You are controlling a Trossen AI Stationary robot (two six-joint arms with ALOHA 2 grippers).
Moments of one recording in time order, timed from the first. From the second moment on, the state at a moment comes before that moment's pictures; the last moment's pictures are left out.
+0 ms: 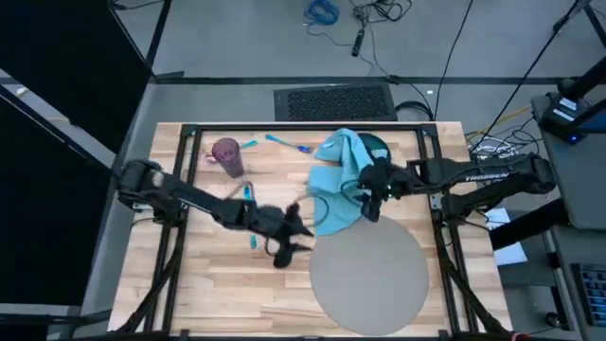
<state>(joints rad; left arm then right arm) -0.20 1.72 0.88 0.35 0.07 -0.16 0.05 1.15 0.98 -0.69 0.20 0.38</state>
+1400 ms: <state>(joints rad) -0.33 2.08 1.13 0.00 0.03 -0.23 0.14 1.15 1.16 -0.80 0.37 0.37</state>
